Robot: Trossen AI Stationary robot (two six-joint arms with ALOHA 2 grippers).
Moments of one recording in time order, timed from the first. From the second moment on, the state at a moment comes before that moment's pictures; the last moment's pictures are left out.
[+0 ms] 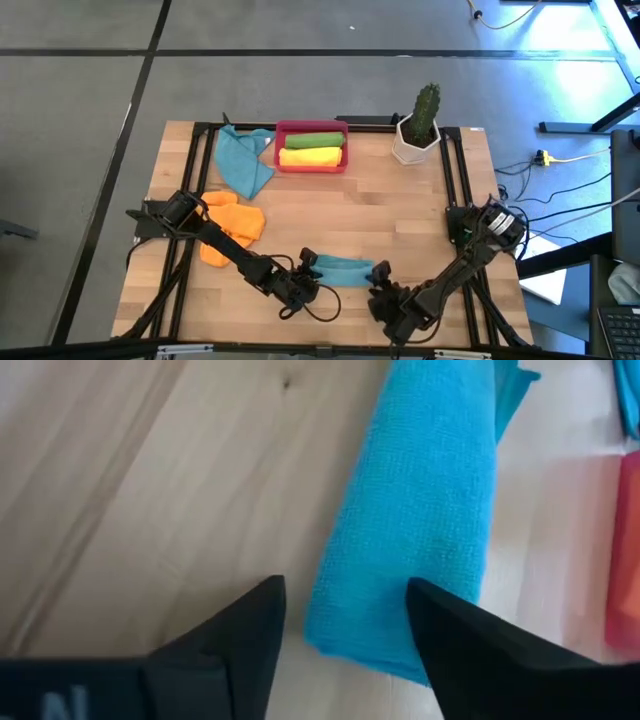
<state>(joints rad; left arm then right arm) -0.55 2.05 1.11 -0.01 -0.54 0.11 0.84 1.98 1.13 -0.58 0.71 0.30</state>
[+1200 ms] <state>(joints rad) -0.55 2.05 1.11 -0.01 -0.53 0.11 0.84 2.03 1.16 -0.63 0.80 0.34</state>
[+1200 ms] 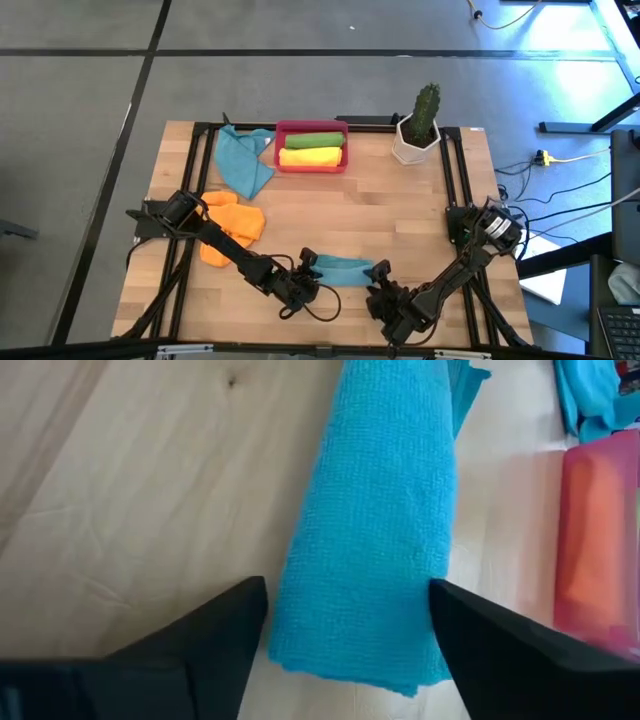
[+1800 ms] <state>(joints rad) -0.55 2.03 1.11 -0.01 -0.50 0.08 0.82 2.03 1.16 -0.71 0.75 0.47</state>
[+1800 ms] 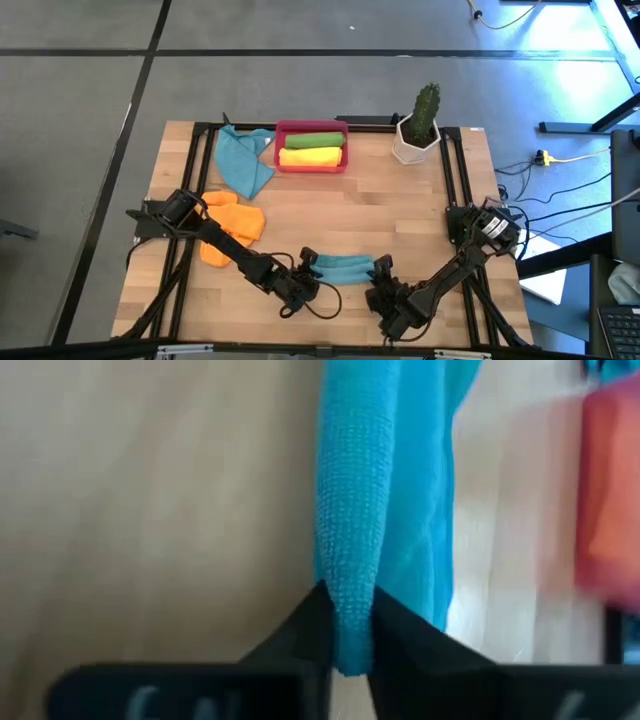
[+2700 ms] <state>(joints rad) -0.44 1.94 1.11 -0.13 -0.10 -0.15 0.65 1.83 1.00 -0.34 0.17 0.58</state>
